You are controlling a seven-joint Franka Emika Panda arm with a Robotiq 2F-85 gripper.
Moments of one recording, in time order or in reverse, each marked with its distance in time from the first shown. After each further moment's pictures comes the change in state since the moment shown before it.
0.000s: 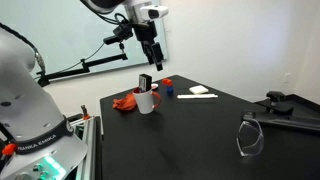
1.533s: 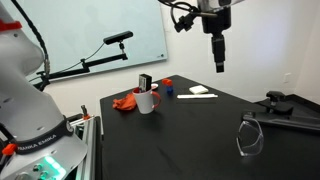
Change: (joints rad) arm -0.245 0.522 -0.092 0.525 0.001 -0.007 0.409
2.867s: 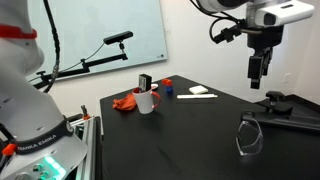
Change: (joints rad) arm -0.007 0.362 -0.099 0.380 0.053 -0.077 0.334
